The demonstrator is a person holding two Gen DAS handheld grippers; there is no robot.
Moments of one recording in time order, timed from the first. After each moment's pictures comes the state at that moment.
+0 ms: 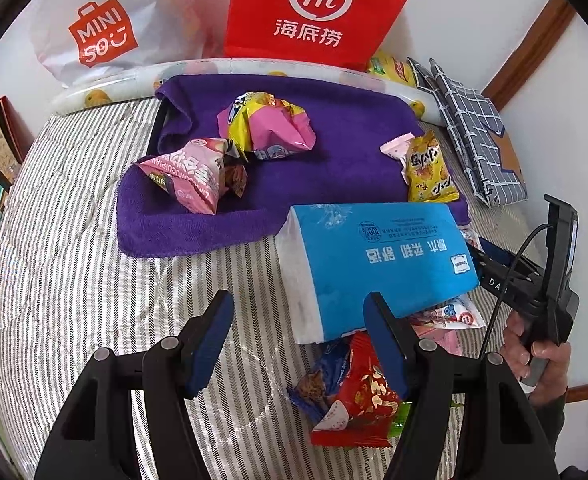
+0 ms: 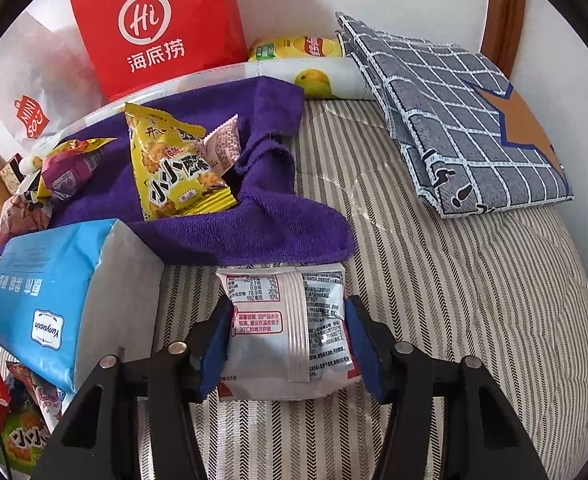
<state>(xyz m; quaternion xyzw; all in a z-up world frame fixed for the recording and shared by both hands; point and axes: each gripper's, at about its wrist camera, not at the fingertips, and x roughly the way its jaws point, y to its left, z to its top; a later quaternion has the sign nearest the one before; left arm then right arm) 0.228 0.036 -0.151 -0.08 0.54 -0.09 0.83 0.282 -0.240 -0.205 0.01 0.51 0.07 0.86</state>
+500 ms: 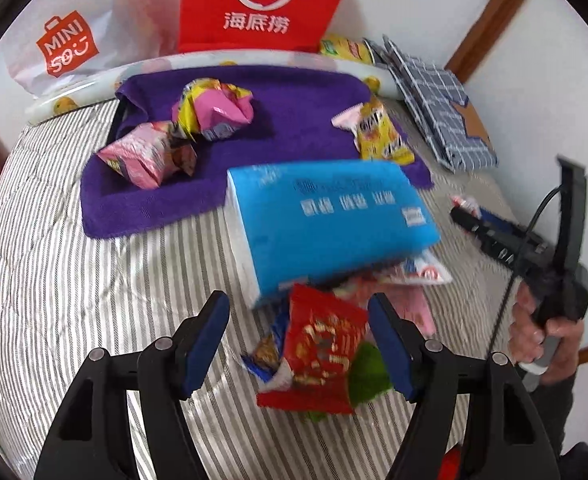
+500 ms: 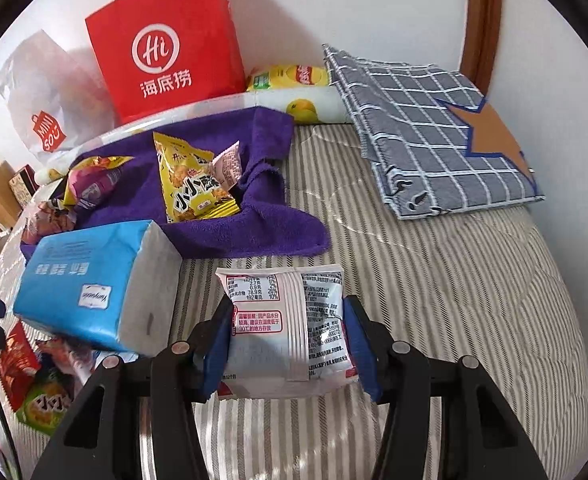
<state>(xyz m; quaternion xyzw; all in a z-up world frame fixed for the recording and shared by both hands) 0.199 0.003 -0.154 -0.05 0.55 -0.14 0.82 0.241 -0.259 -0.168 0.02 0.48 0.06 0.87</state>
